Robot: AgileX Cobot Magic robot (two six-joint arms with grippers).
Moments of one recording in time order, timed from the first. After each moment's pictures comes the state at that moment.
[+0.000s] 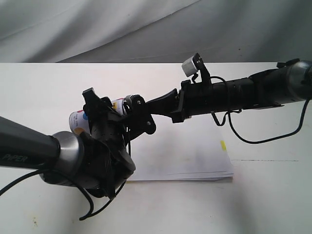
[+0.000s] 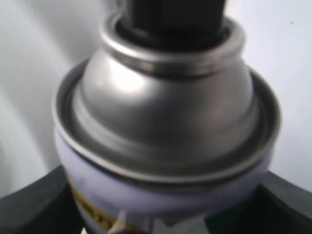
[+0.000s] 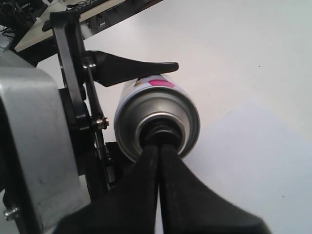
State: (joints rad) left arm -0.88 2.04 -0.93 1.71 0.95 -1.24; right arm 0.26 2.12 -1.20 1.65 1.09 -1.95
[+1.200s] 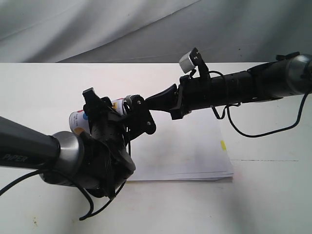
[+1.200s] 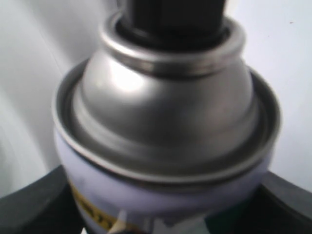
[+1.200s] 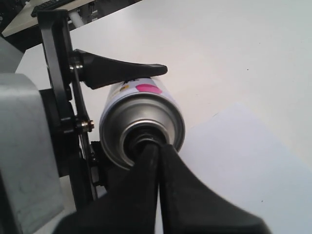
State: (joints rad) left arm -0.88 2.04 -0.93 1.71 0.95 -1.24; right arm 0.26 2.12 -1.25 1.59 1.05 -1.94
